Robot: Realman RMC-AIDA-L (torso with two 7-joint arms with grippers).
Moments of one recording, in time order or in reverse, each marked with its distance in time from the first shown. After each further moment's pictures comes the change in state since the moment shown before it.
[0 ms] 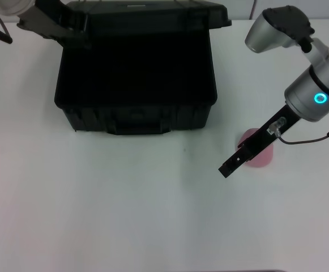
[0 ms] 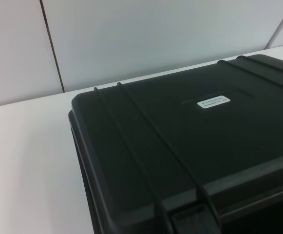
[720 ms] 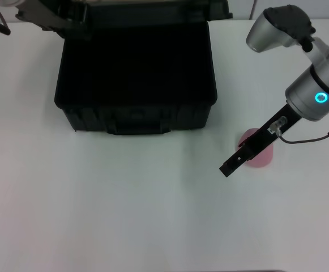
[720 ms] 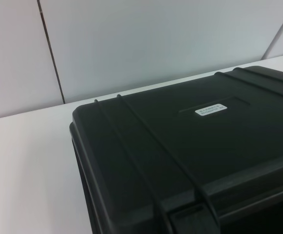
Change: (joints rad) left arm -0.013 0.001 -0.022 0.010 0.001 -0.003 0.014; right arm 0.000 -0.002 0.000 0.000 -0.002 -0.002 0.000
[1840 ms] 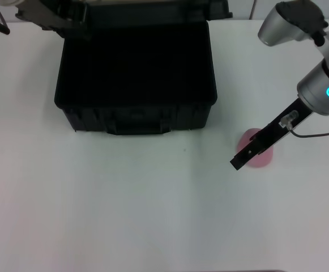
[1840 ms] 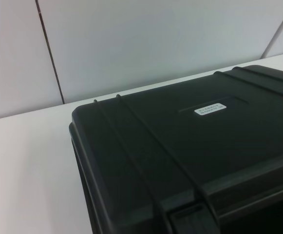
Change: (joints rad) left arm -0.003 0.000 -0.003 -0.002 0.000 -0.003 0.007; right arm -0.007 -0.024 0.015 -0.009 -0.023 -0.001 0.008
